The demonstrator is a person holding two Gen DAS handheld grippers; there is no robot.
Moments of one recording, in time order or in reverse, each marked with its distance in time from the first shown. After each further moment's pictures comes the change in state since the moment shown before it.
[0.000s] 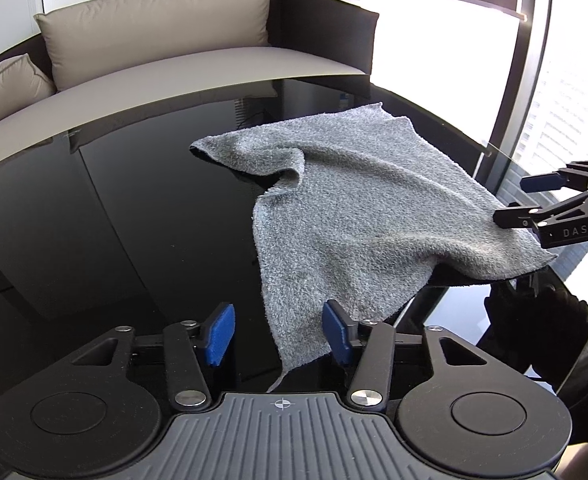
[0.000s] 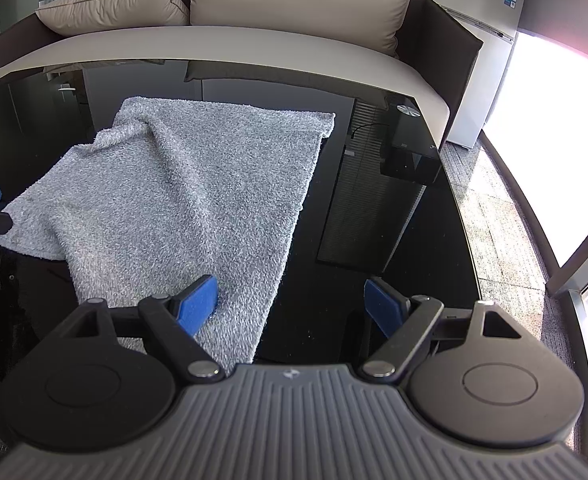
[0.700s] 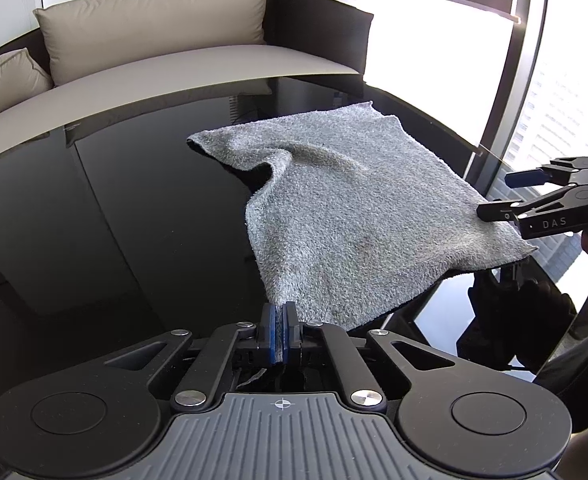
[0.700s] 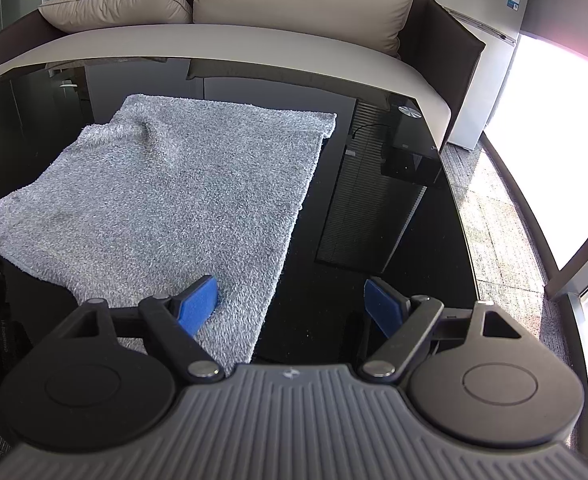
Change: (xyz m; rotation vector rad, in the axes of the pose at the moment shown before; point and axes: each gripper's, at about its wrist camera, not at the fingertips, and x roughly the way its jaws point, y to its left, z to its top) left arm -0.019 0.004 -0.006 -0.015 0.022 -0.024; right arm -0.002 -0.001 0.001 -0.013 0.008 0.007
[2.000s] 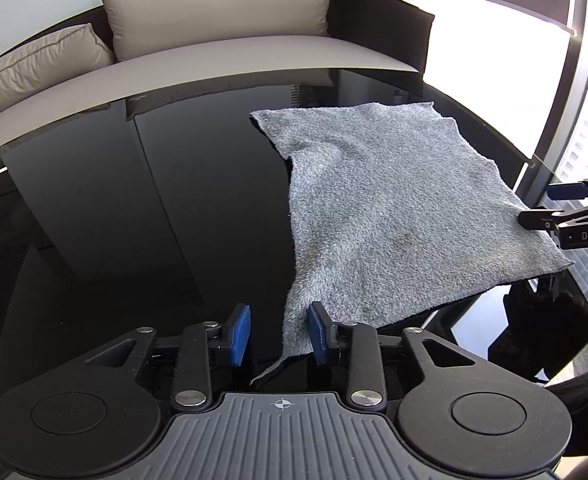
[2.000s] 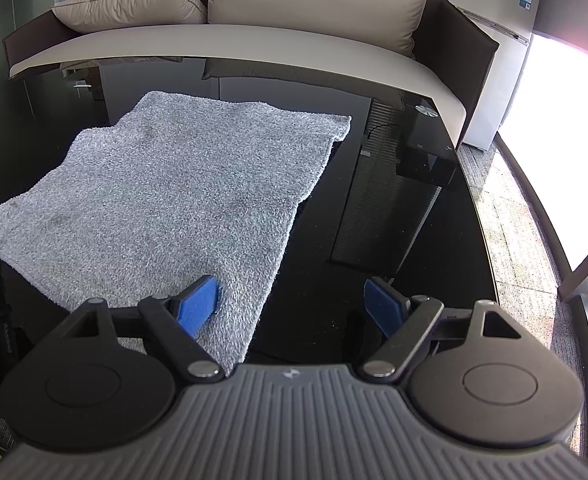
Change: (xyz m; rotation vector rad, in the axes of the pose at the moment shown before) left arm -0.011 -0.007 -0.009 -0.125 0.023 0.186; right arm 0.008 -0.002 0.000 -0.006 -0.007 0.039
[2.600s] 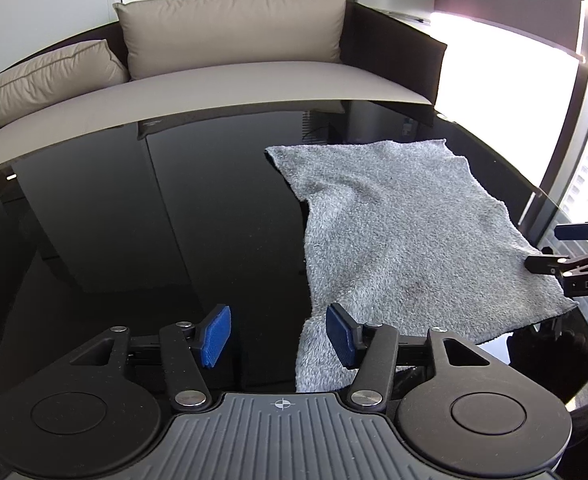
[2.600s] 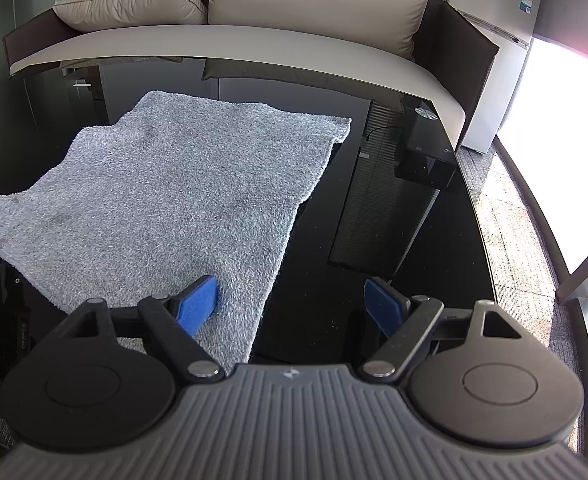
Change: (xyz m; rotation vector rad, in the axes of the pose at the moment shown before) left arm 0.003 0.004 0.020 -0.014 -0.056 0.002; right arm -0.003 0.001 0.000 -0.005 -0.004 -0.005
